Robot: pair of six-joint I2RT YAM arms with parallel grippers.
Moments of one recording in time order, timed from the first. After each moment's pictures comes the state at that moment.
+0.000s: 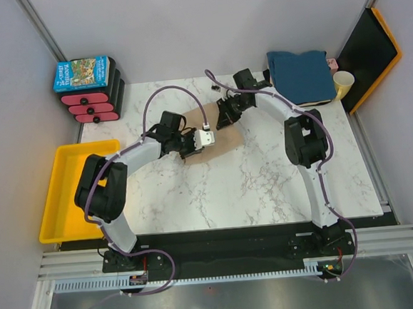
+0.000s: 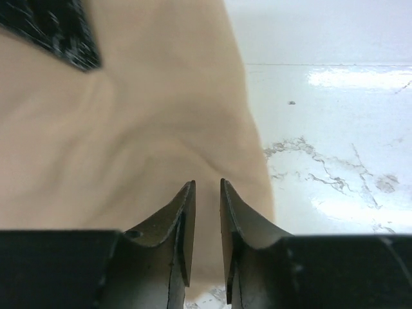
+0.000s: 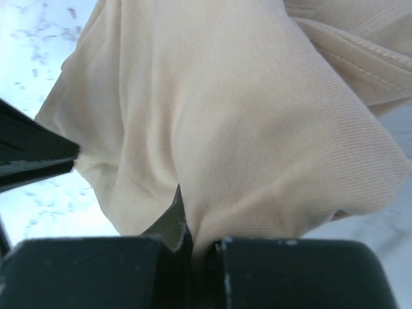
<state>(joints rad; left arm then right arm) -0.44 1.76 1.10 -0.22 0.55 0.98 0.36 2.37 2.01 -0.68 -0.73 -0.19</state>
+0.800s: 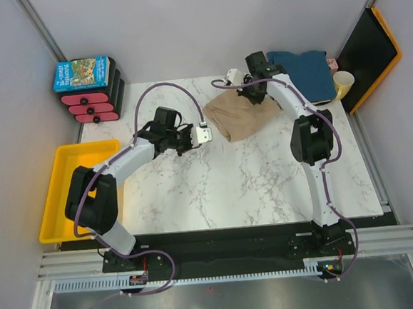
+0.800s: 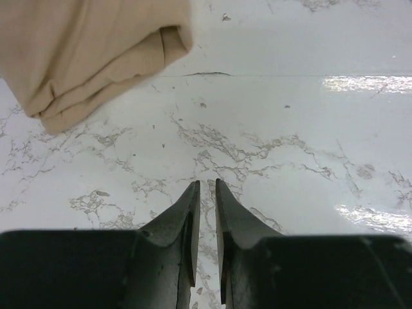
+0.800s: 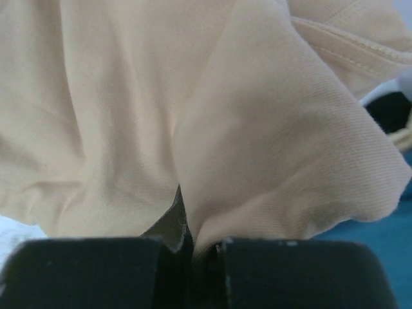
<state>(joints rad) -0.44 1.64 1.12 -0.31 0.55 0.99 0.27 2.37 2.26 -0.89 -0.09 -0.82</state>
